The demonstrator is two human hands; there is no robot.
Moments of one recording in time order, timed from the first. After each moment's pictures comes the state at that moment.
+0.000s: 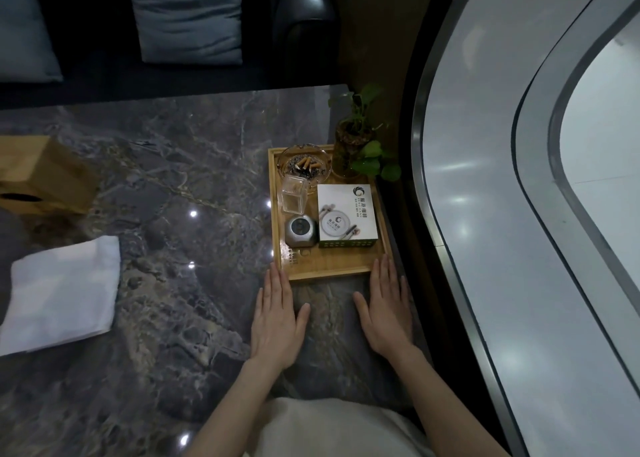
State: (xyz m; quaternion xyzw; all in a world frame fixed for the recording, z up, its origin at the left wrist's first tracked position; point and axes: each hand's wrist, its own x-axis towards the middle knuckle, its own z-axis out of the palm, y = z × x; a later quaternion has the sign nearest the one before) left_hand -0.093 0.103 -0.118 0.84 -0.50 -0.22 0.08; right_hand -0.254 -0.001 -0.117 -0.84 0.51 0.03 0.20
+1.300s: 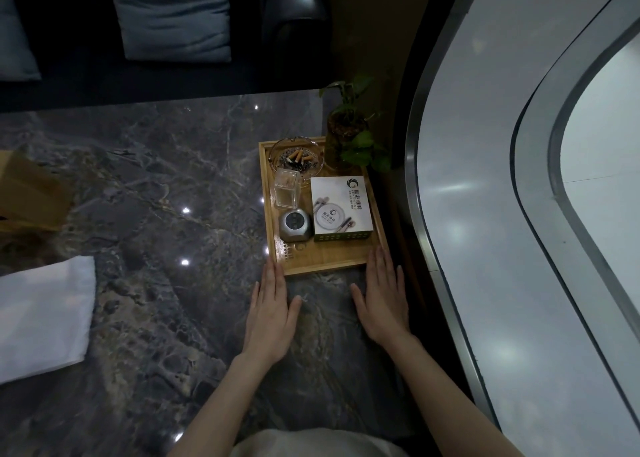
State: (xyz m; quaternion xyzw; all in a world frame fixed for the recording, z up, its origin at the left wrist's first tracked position) left_hand -0.078 0.060 -0.110 0.82 -0.49 -0.24 0.18; right_hand -0.238 -0.051 -0.109 -0.84 0.50 0.00 0.20
